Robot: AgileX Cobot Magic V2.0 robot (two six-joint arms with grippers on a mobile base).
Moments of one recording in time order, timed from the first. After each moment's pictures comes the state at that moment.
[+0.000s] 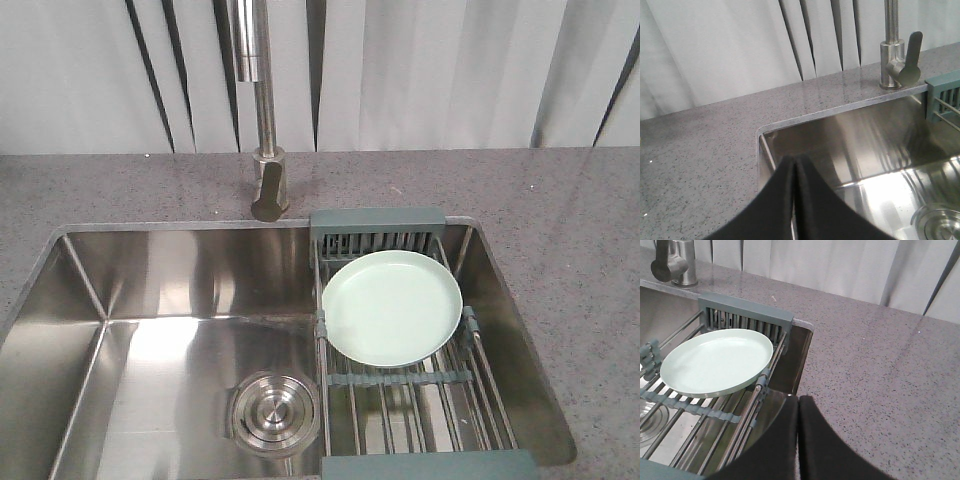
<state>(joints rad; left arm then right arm) -0.03 0.22 -0.22 -0.13 0.25 0.27 0.26 0.23 -0.29 -0.25 0.43 0.09</state>
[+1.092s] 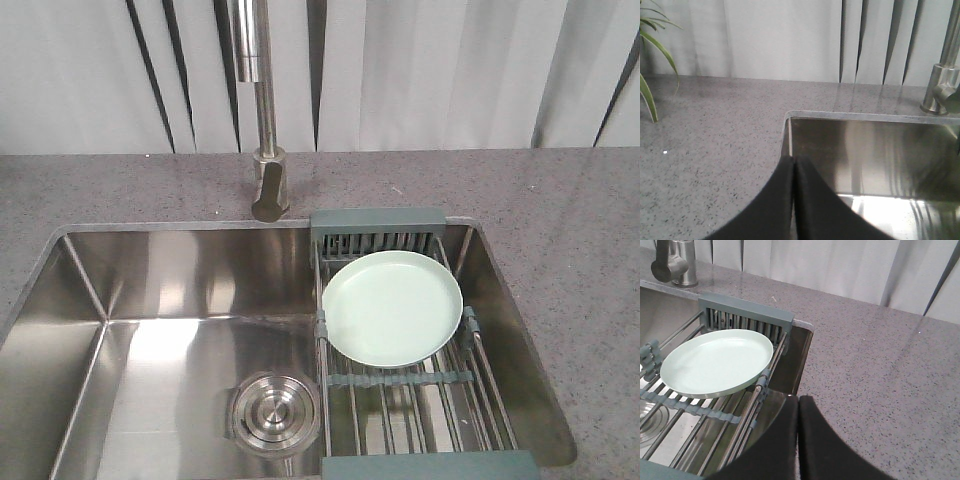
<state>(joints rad) 0.11 0.04 -0.04 -0.01 0.20 -0.10 0.26 0.23 -0.29 -0.25 0.43 0.09</state>
